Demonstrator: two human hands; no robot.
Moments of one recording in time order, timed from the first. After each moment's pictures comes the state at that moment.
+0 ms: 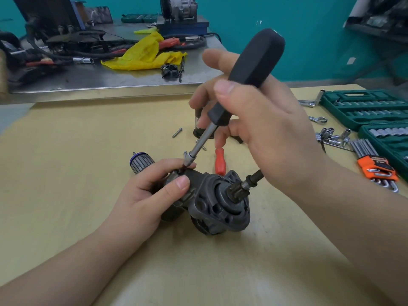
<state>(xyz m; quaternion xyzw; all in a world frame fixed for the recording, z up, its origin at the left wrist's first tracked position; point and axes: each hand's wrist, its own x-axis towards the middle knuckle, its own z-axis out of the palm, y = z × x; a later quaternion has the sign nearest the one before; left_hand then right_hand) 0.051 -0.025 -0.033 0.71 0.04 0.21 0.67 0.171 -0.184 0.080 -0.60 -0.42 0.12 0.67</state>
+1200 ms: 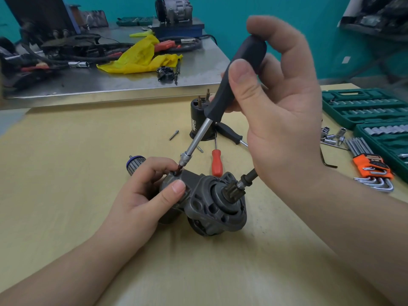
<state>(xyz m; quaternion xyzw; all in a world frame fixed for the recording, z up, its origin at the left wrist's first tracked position) 0.049 -0.024 -0.037 0.69 0.05 0.21 0.69 0.182 -0.181 0.069 -0.52 -0.41 -0.06 0.75</state>
